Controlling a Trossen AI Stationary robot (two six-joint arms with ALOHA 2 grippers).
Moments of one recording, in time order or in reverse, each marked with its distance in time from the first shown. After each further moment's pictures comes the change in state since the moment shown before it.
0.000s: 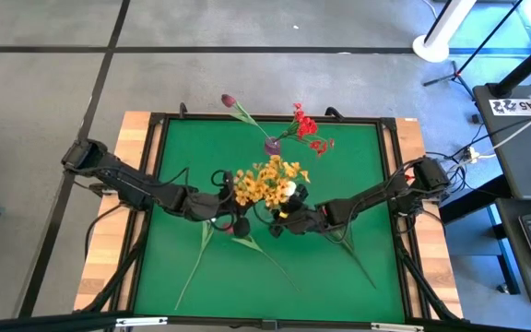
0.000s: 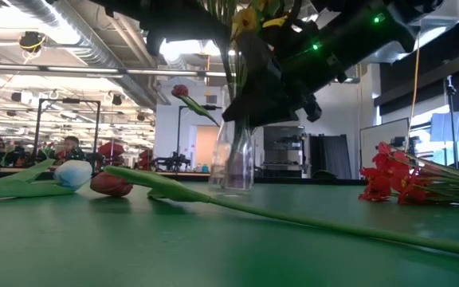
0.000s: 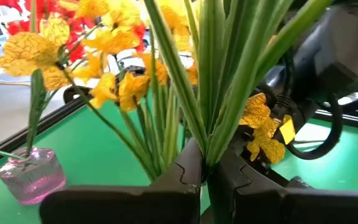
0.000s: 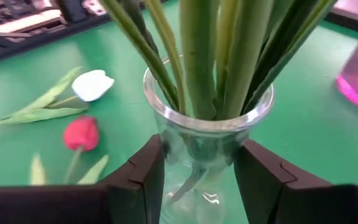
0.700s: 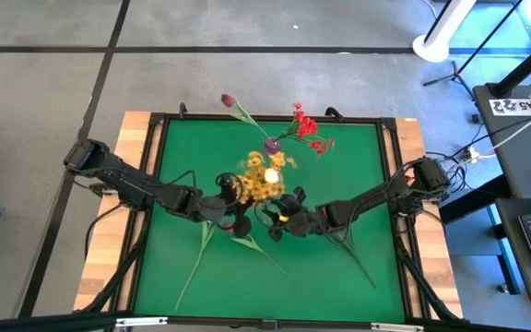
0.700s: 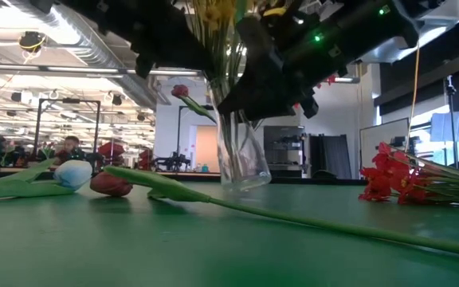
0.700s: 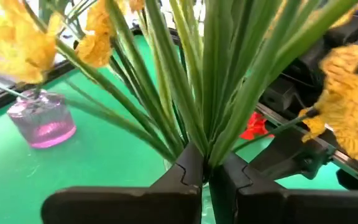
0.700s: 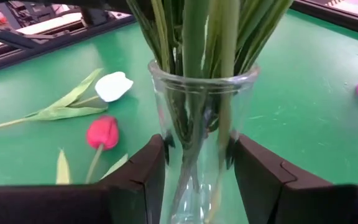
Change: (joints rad) left arm -0.002 0.014 -0.004 -0.159 -0.004 -0.184; right arm 0.002 0.000 0.003 0.028 -0.011 -0.031
